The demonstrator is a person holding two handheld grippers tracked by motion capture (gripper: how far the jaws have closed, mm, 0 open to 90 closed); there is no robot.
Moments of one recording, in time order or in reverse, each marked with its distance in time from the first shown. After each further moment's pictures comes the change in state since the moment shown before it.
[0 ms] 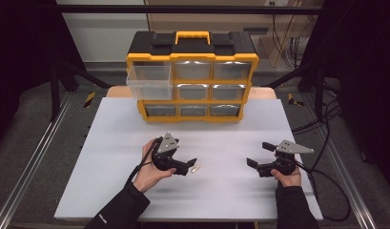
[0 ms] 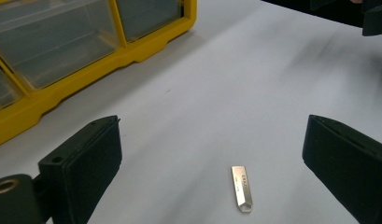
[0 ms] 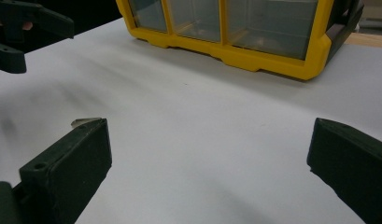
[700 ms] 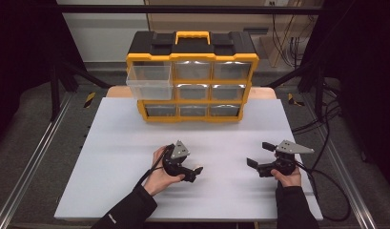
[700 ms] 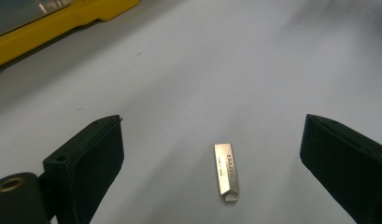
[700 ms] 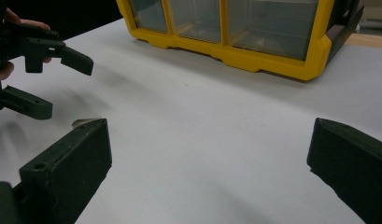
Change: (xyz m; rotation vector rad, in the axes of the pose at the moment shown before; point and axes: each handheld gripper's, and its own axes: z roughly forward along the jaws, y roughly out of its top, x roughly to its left) left arm -0.014 -0.019 0.031 0.105 -0.025 0.010; right arm 0.000 0.000 0.000 -0.004 0.001 -0.001
